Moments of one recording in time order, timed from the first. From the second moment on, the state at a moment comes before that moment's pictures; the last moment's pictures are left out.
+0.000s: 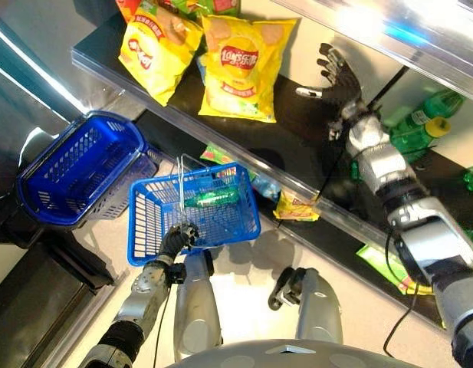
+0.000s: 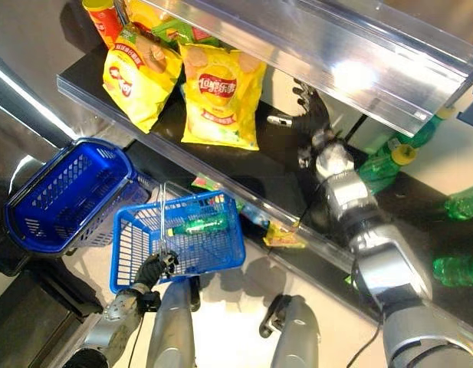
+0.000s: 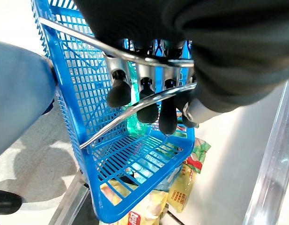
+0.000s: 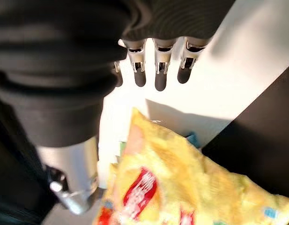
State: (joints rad) left arm -0.02 0.38 -0.30 0.52 -0.50 -0.16 -0.01; right arm -1.04 -0.54 0.40 0.80 0.41 -0.16 -0.09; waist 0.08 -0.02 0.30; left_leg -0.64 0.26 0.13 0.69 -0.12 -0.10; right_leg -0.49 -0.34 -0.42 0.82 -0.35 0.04
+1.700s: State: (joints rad) left arm -0.06 0.40 -0.43 0.47 -0.51 -0.14 -0.05; right arm -1.22 -0.34 0.37 1.36 0.36 -0.10 -0.09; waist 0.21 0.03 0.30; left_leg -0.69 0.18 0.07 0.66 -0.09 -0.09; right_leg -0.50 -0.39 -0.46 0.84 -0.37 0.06
